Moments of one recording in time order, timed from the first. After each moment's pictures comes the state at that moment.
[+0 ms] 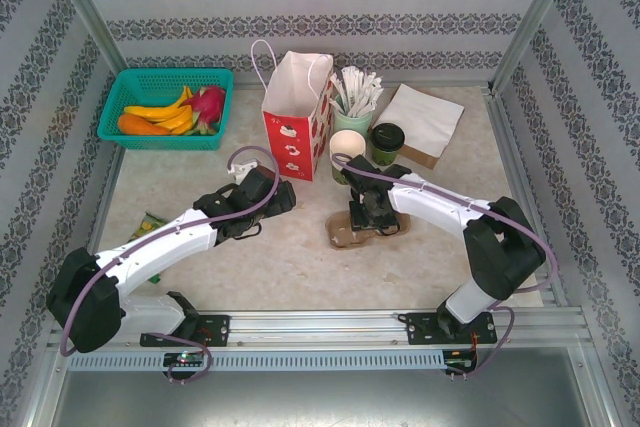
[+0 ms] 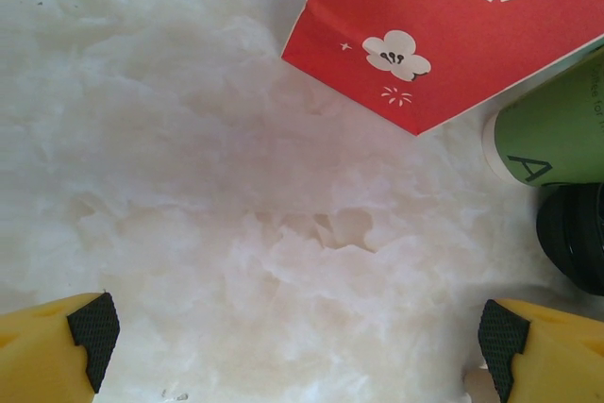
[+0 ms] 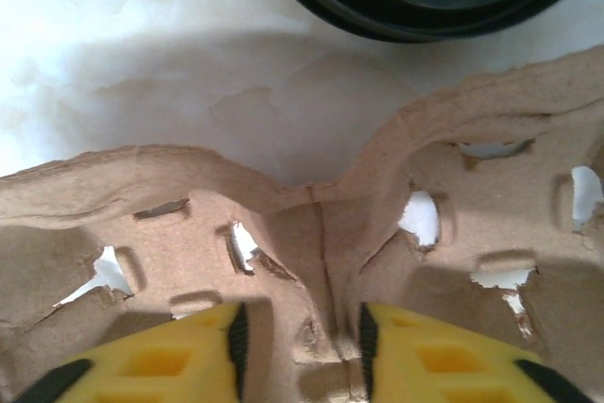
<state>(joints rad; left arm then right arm) -0.69 1.27 0.86 -0.50 -0.33 -0.90 0.65 1.60 1.04 -0.86 0.00 0.59</state>
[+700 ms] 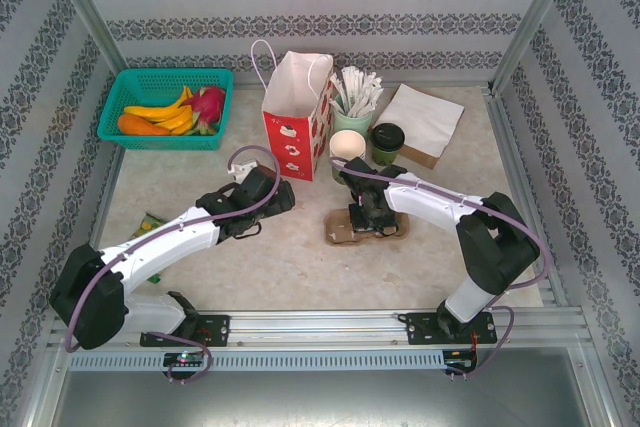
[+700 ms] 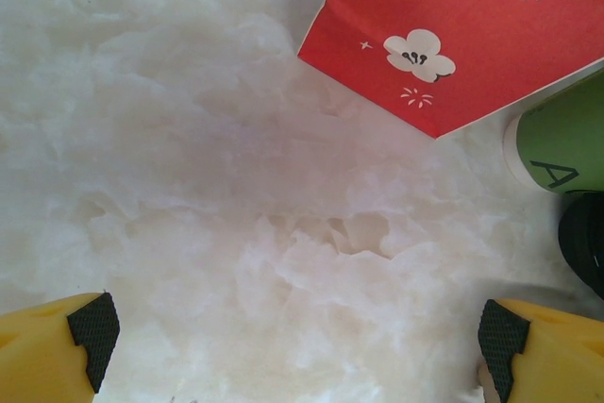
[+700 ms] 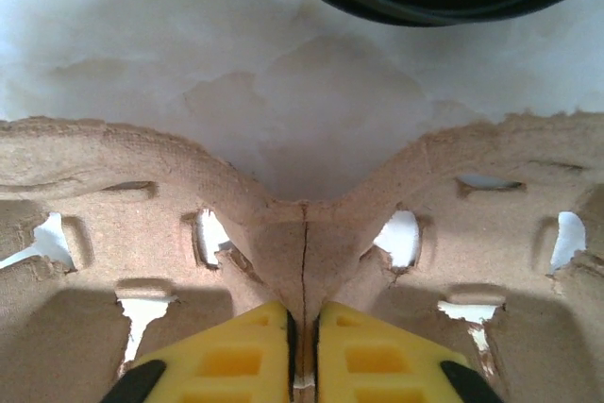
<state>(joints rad) -0.68 1.29 0.86 -0.50 -0.33 -0.91 0.65 1.64 1.05 -0.87 0.01 0.55</state>
